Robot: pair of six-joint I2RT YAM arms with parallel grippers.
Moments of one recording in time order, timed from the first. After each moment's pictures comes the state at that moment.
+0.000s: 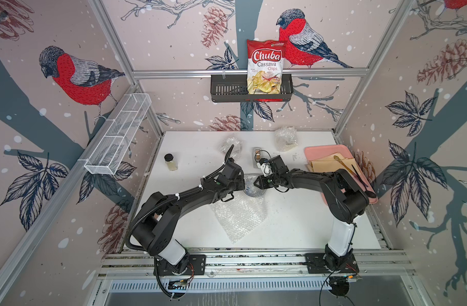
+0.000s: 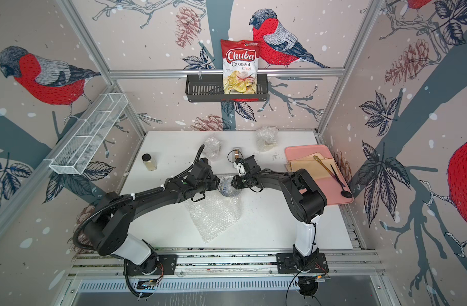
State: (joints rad) left arm -0.65 1.55 0.89 -0.15 -0.05 -0.67; right arm 0.59 1.90 1.05 -0.09 -0.36 0.26
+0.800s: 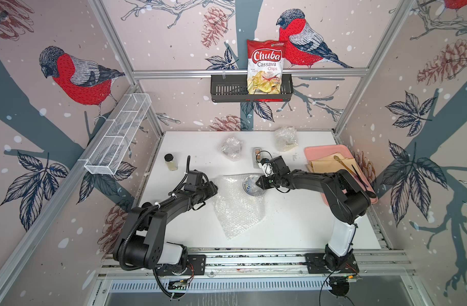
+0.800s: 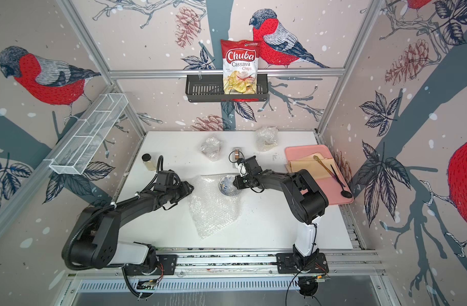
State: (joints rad) left arm -0.21 1.42 0.57 -0.05 0.25 -0.70; right arm 0.59 1.89 1.02 -0.07 -0.34 0.26
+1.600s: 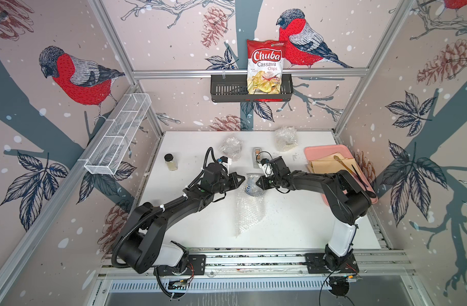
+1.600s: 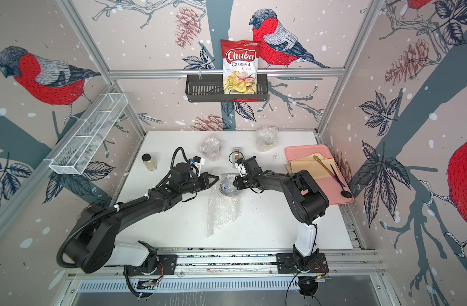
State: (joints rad) left arm -0.53 1.42 0.69 0.27 0.48 -0.82; right arm 0.59 1.88 1.01 -0.05 -0.33 0.26
